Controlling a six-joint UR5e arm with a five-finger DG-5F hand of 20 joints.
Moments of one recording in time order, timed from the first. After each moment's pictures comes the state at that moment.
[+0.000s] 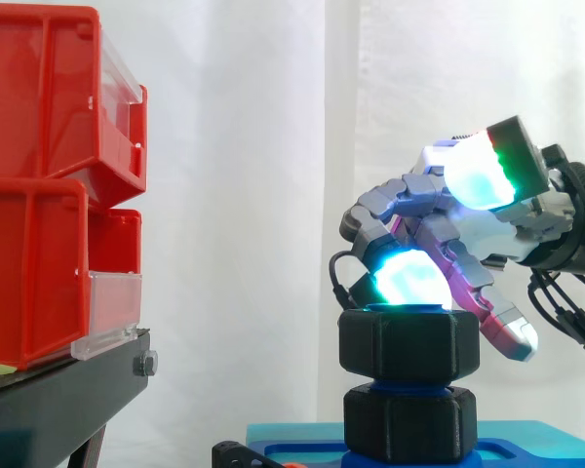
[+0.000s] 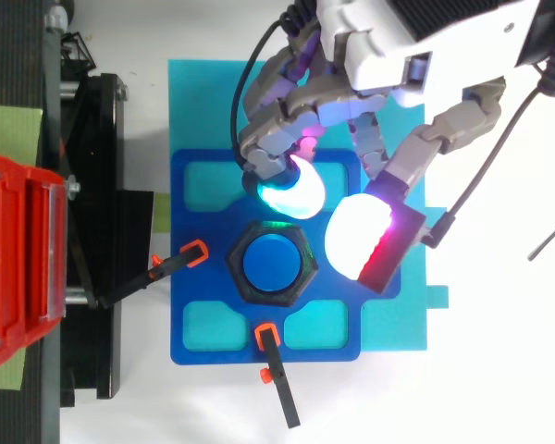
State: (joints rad) arm -0.11 -2.32 -1.10 -2.73 -2.10 -0.91
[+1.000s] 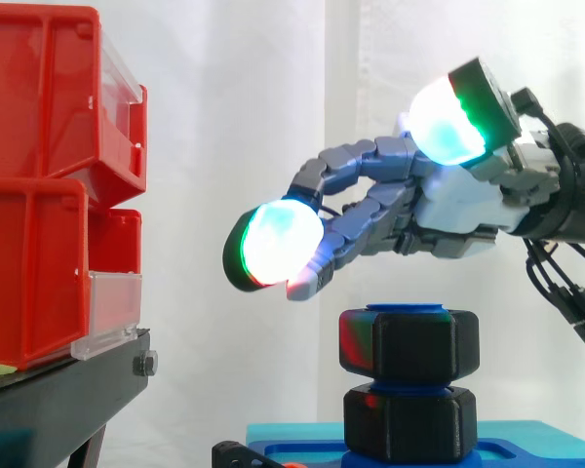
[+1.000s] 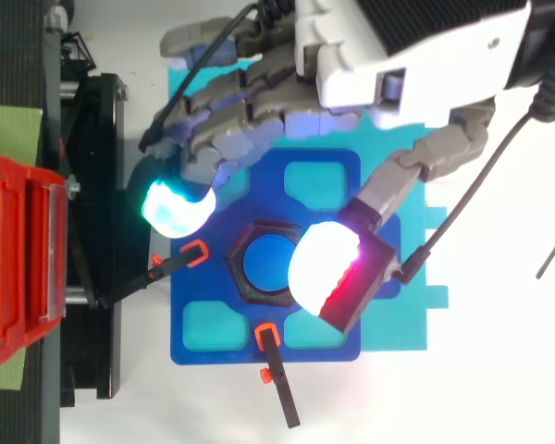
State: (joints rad) arm -0.06 -2.32 -1.04 -2.83 -2.00 -0.88
